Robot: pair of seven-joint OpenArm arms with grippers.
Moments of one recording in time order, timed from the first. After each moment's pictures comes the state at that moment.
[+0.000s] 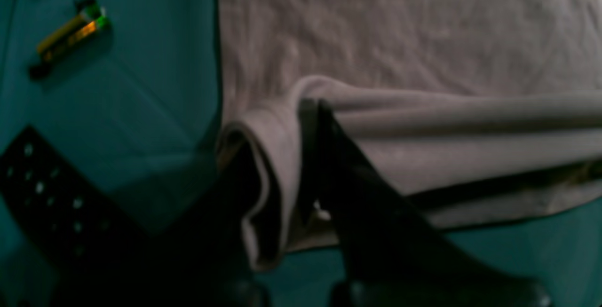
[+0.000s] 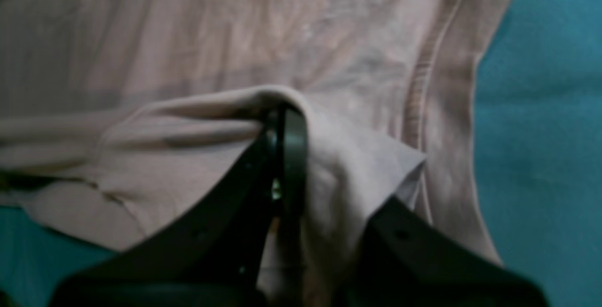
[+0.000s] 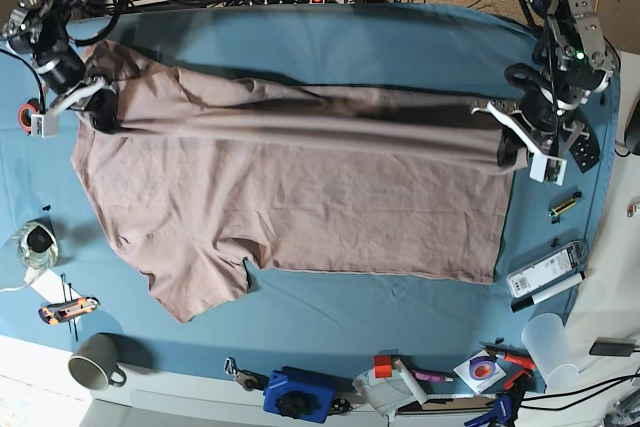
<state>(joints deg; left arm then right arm) 13.5 -8.3 -19.8 108.4 -23.0 -23.1 48.1 -11.0 18.0 46.8 85.7 45.2 40.4 -57.8</state>
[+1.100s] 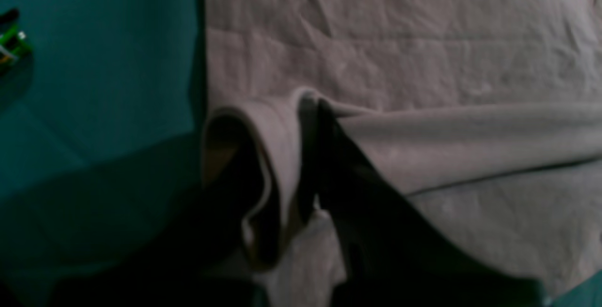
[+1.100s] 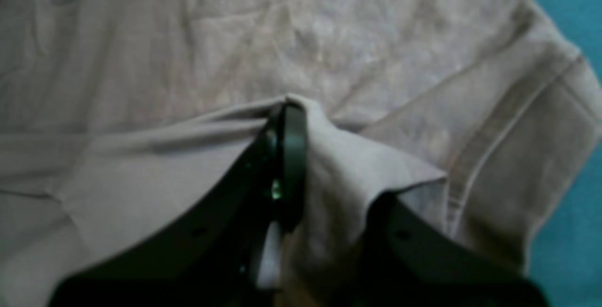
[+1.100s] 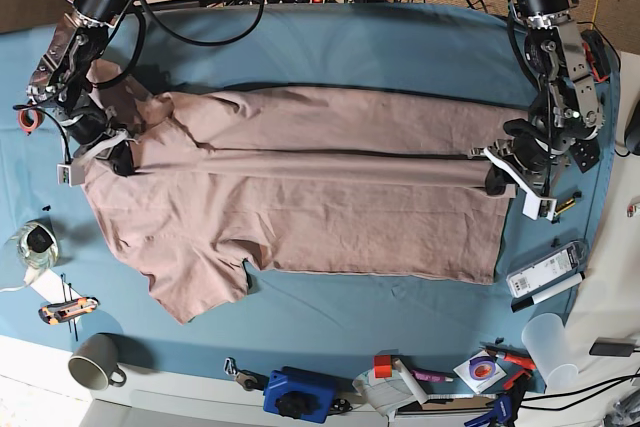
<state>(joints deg) -0.5 -8.3 -19.6 85.6 -24.0 -26.0 45.7 3.0 18.6 37.3 69.8 27.0 40.4 -42.6</state>
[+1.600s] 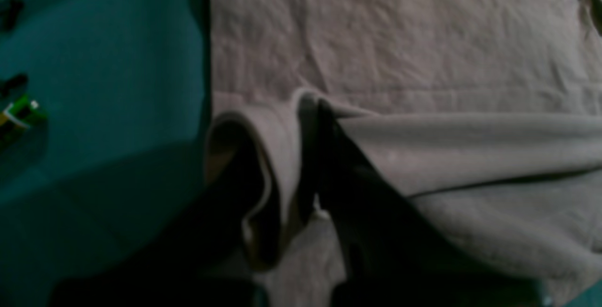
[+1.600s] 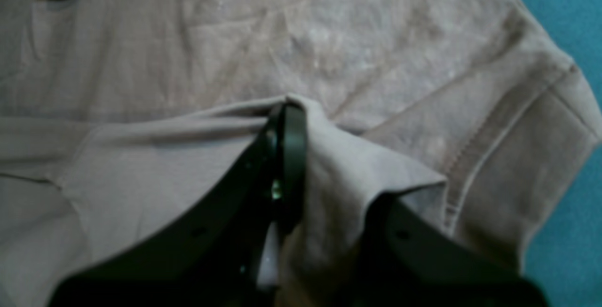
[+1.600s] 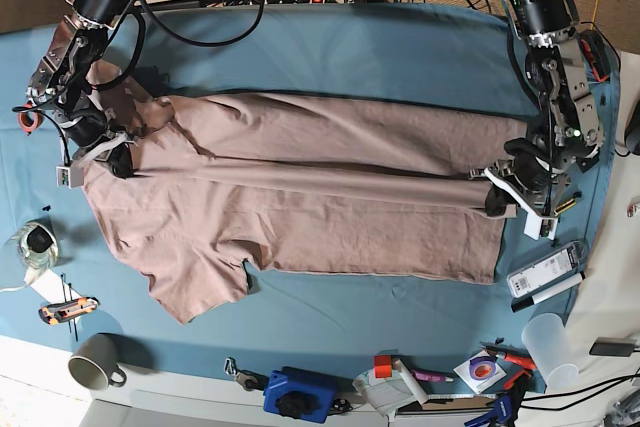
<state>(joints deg) -5.4 -8.2 -19.6 81.9 -23.2 -26.2 45.1 3.3 18.7 37.3 69.7 26.6 40.4 -42.6</state>
